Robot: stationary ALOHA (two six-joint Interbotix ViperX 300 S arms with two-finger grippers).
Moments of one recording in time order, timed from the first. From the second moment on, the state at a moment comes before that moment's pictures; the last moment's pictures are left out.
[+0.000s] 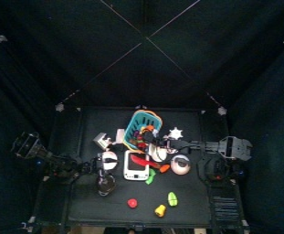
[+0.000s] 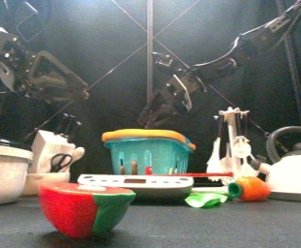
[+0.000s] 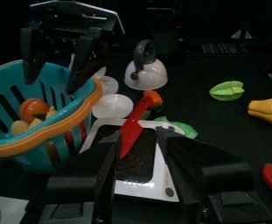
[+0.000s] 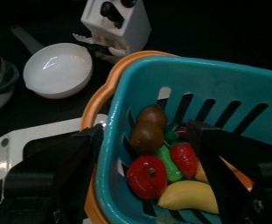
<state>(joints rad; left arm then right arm) -0.39 -0.30 1.21 -0.75 -0.93 0.51 -0.29 -0.01 0.57 -0.39 -0.08 0.29</state>
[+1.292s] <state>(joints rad) -0.39 -0.30 1.21 -0.75 -0.93 0.51 0.34 0.36 0.36 -0.31 -0.05 0.30</state>
